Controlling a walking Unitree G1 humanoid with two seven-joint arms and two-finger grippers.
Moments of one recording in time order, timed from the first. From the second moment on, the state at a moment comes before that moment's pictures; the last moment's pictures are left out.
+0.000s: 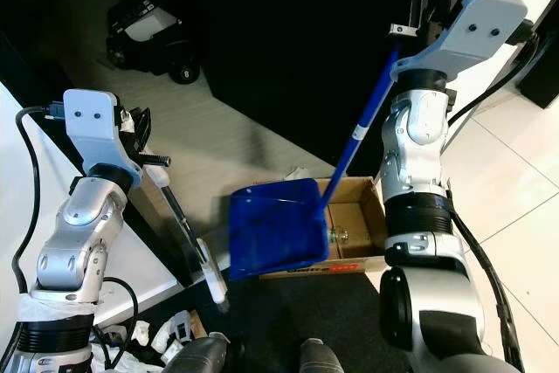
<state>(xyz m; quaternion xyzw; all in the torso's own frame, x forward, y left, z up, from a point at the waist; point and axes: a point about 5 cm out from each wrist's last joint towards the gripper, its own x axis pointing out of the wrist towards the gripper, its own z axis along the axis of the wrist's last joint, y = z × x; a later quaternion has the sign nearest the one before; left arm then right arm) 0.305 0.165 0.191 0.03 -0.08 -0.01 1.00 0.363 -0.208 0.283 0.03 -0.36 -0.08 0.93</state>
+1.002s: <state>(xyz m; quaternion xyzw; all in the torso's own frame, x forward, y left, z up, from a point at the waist) 0.304 0.161 0.194 0.04 -0.09 -0.01 1.00 0.360 -0.200 0.284 0.02 -0.33 -0.05 0.94</state>
